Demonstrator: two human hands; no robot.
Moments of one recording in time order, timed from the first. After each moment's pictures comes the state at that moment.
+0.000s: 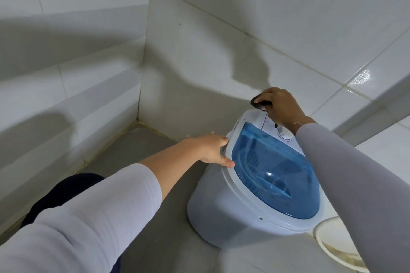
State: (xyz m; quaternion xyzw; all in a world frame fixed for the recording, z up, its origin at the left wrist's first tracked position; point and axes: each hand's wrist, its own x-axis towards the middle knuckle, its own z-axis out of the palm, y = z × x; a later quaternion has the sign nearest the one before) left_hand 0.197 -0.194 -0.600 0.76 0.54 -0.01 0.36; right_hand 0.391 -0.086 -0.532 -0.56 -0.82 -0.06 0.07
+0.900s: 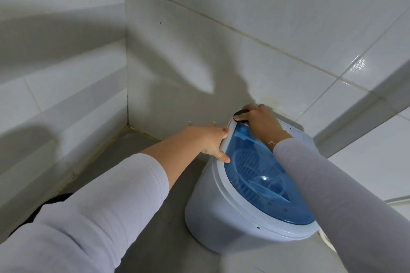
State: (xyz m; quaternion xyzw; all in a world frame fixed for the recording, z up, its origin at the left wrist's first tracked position) left_hand 0.218 -0.144 -0.593 0.81 0.52 -0.08 0.26; right_hand 0.393 -0.089 -0.581 -0.55 -0.83 -0.07 -0.04
